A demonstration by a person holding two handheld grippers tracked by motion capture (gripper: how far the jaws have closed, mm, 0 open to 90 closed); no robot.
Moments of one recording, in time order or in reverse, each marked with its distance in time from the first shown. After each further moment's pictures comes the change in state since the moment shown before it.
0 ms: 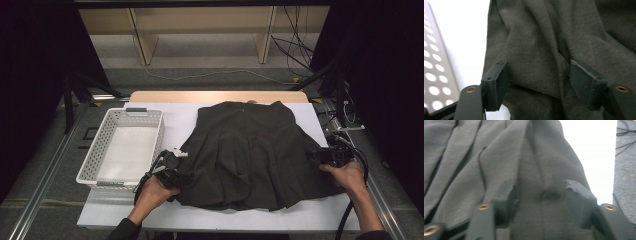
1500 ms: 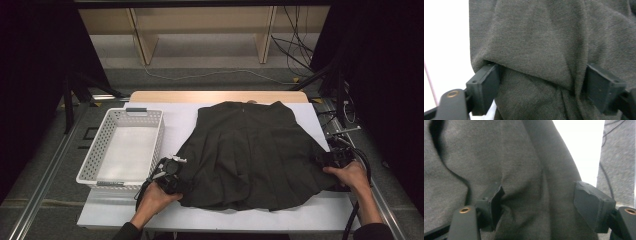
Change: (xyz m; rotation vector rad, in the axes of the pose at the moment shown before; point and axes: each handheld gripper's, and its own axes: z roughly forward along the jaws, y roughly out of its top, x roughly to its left) left arm 0.001 -0.016 0.019 0.089 -0.025 -0.060; right arm -0.042 -0.005 0.036 0.157 -0.073 0.046
